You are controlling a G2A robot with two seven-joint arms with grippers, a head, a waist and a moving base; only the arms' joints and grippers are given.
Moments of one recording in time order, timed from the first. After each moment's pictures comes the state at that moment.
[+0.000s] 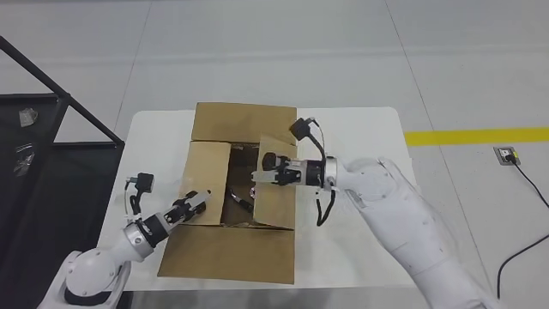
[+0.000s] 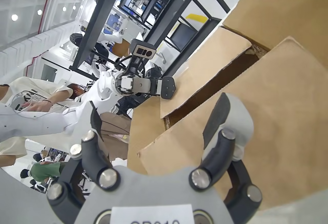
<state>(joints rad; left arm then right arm) 1.31 -1.02 -1.54 -1.67 -0.10 -0.27 -0.70 -0.49 -1.40 0.92 -1.02 -0.01 -0.62 0.88</state>
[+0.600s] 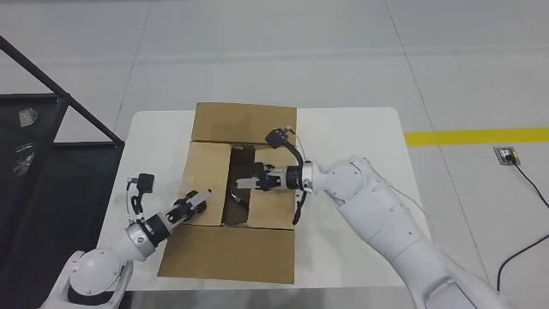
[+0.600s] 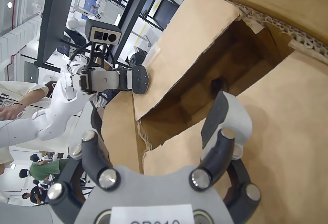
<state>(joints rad) 1.31 -1.02 -1.54 -1.67 -0.11 -0.27 -0.66 -0.37 -1.49 0.75 -0.73 -0.07 -0.66 0.77</state>
